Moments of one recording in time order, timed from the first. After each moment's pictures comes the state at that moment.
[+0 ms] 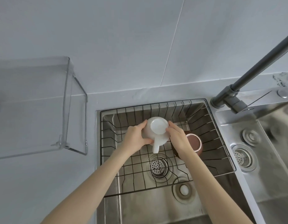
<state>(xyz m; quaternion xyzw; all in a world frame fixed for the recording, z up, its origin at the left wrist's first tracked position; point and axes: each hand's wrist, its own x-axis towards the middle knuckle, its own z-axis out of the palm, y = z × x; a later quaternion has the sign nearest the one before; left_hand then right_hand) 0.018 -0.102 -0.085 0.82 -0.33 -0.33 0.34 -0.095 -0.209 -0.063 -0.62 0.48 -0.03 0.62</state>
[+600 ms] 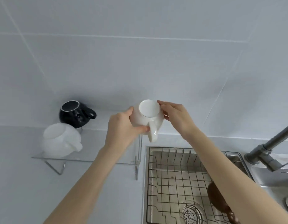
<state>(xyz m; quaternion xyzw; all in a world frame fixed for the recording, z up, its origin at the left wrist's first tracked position) 0.103 0.033 0.127 0.86 -0.25 -0.01 0.44 0.042 -0.120 0.145 -0.77 0.19 -0.11 0.59</state>
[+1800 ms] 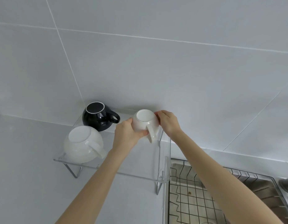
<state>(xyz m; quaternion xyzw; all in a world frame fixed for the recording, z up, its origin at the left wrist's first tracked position) 0.185 0.068 0.075 0.88 -0.14 -0.03 0.44 0.167 -0.078 0.081 -0.80 0.22 -0.09 0.55</state>
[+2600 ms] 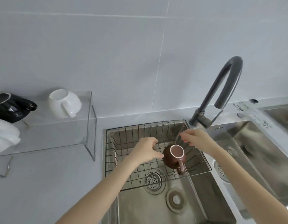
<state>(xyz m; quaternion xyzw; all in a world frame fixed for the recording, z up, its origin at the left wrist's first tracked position) -0.051 -0.085 0.024 0.79 -0.41 -0.36 0.28 -0.184 -0.249 0.039 -0.82 0.38 -0.01 0.42</state>
